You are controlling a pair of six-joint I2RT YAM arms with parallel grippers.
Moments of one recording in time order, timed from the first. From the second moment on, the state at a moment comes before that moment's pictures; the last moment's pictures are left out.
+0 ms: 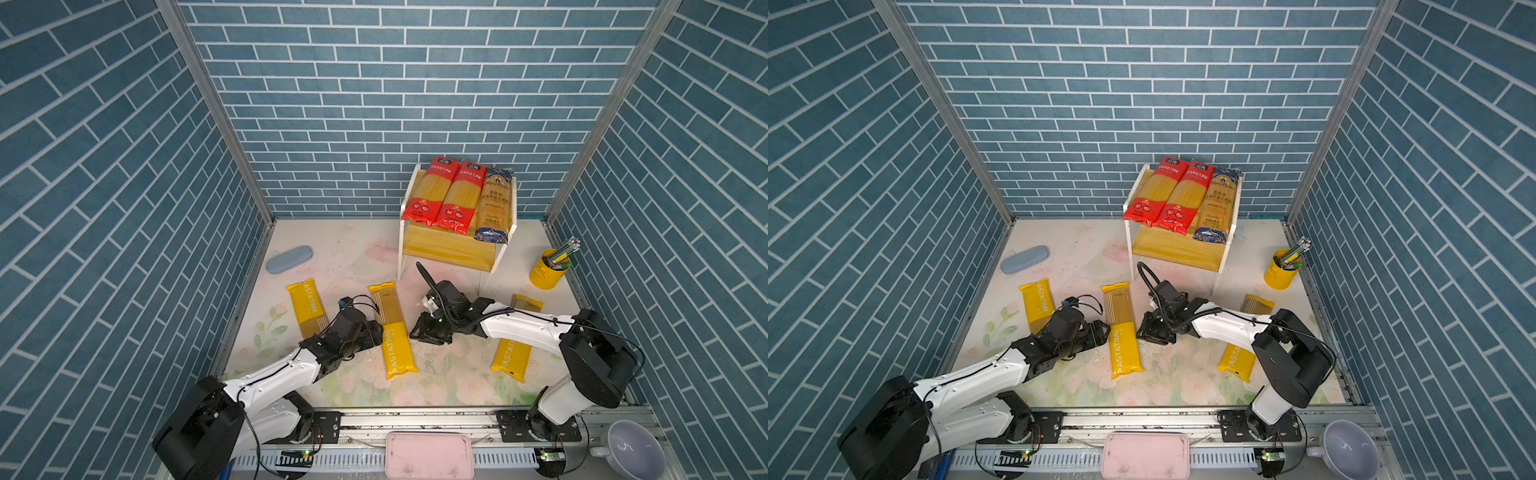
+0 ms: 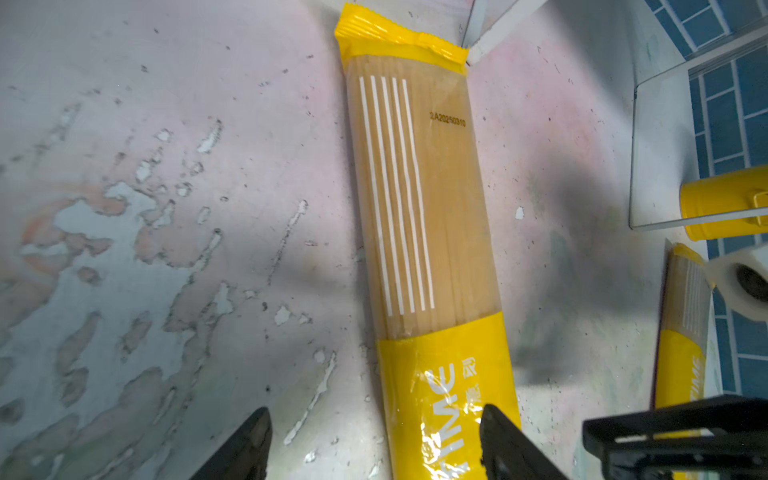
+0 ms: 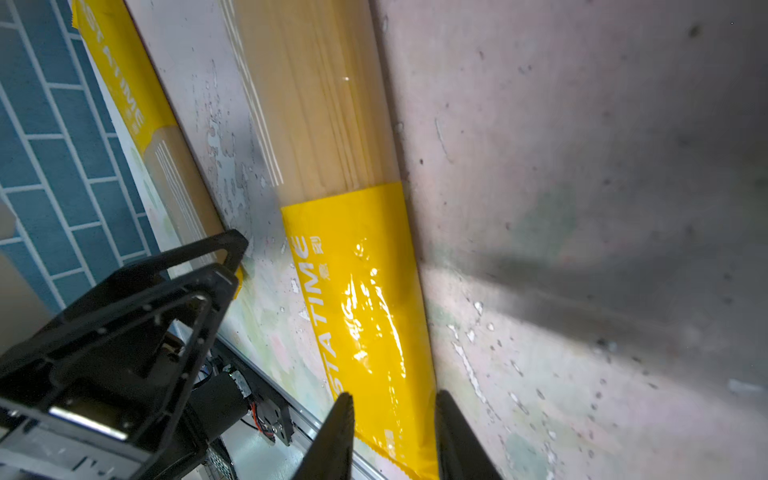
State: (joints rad) left arm -0.67 1.12 0.38 -0.07 -0.02 -0.86; right arm 0.86 1.60 0.89 -0.29 -0.41 0.95
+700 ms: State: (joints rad) left arm -0.73 1.28 0.38 0.09 0.01 -0.88; right arm 0.88 1.76 0.88 -0.07 -0.42 0.99
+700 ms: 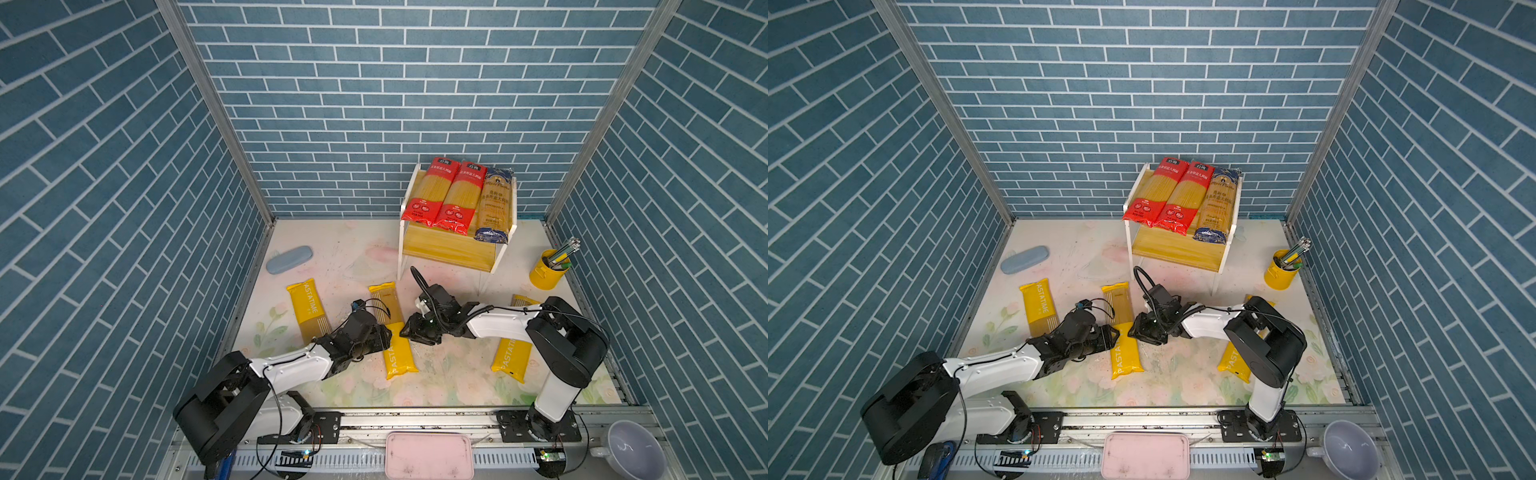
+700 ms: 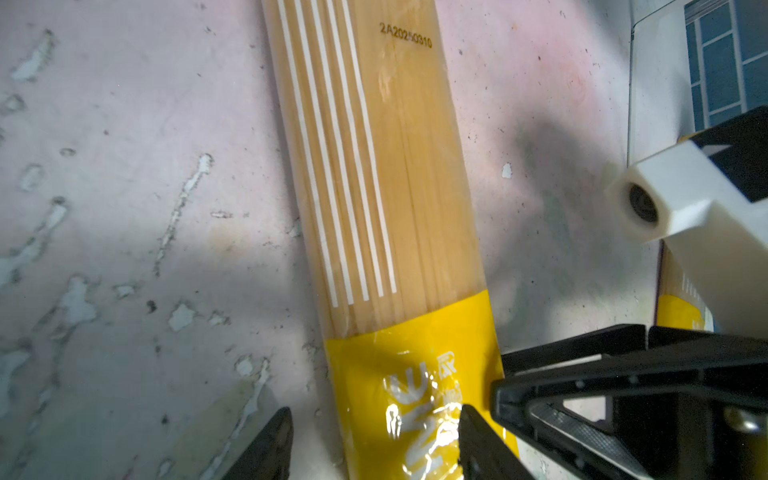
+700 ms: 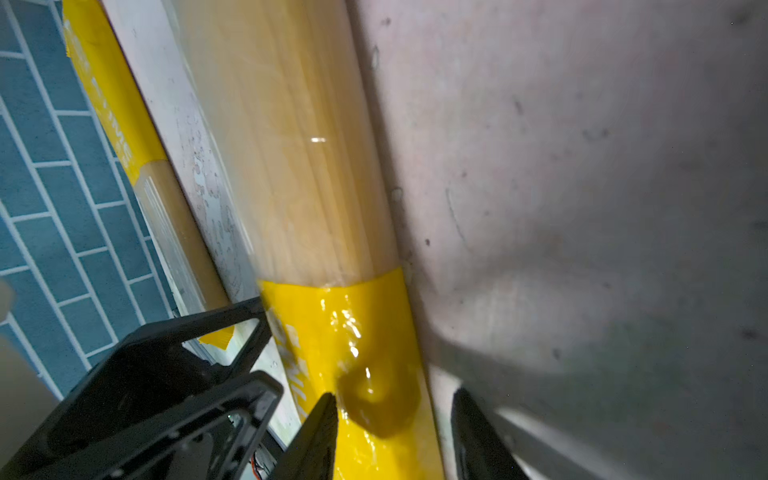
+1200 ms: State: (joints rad) left arm -0.74 1.37 0.37 0.26 0.03 -0.93; right arm 0.89 1.82 0.86 0.10 -0.47 1.05
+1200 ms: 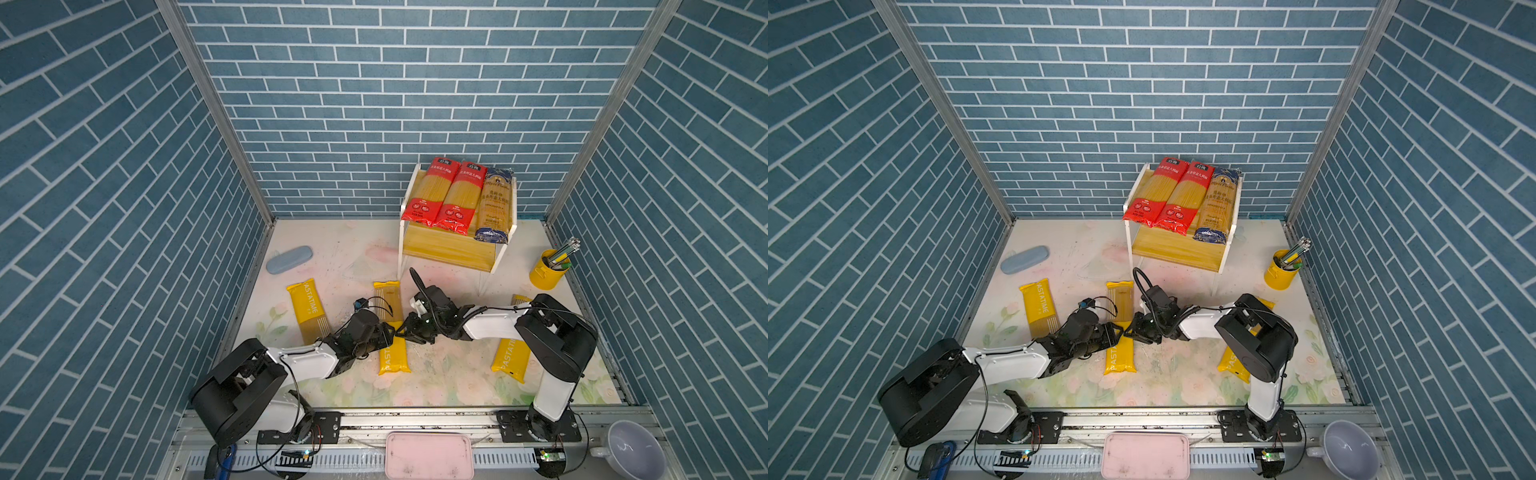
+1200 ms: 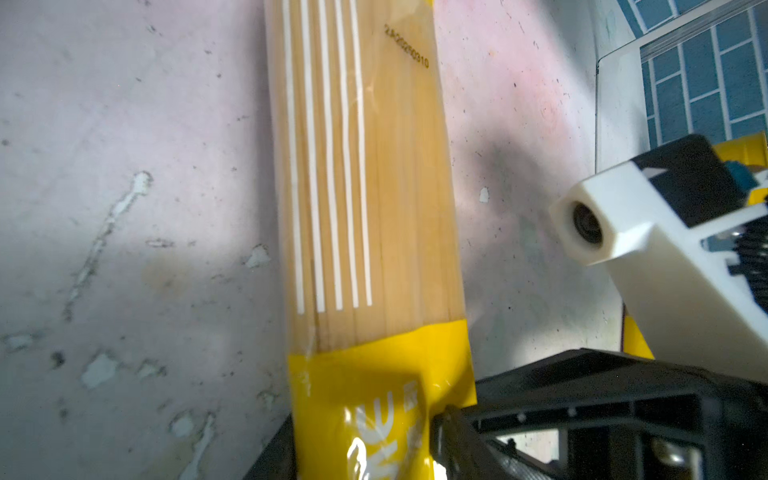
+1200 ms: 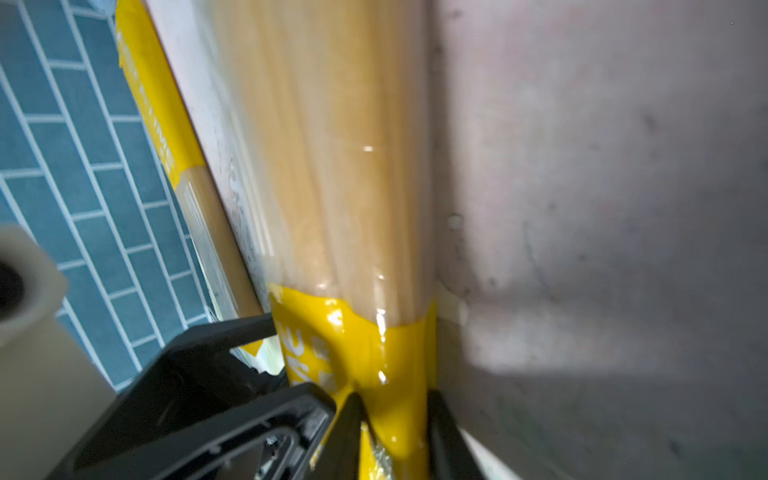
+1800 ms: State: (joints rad) left arm -0.64 1.00 0.37 0.06 0.07 -0.88; right arm 0.90 1.66 0.76 0.19 -0.51 1.13
